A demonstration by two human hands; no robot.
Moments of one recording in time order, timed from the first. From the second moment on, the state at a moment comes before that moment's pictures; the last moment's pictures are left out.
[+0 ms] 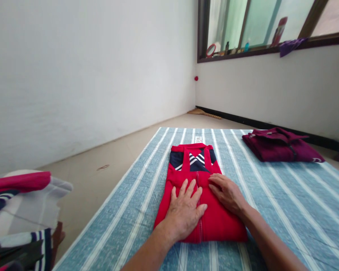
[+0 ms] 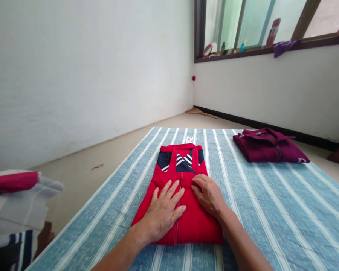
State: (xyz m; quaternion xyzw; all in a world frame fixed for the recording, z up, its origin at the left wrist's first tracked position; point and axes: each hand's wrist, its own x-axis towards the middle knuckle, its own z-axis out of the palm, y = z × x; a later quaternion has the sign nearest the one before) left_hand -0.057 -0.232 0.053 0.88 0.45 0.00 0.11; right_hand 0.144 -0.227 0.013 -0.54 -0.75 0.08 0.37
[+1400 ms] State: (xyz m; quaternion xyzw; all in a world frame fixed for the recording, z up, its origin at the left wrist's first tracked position) left_hand -0.205 -0.230 0.054 0.96 0.25 0.03 0.08; right_hand 0.200 -0.316 0.004 -0.38 -0.89 -0.12 0.19
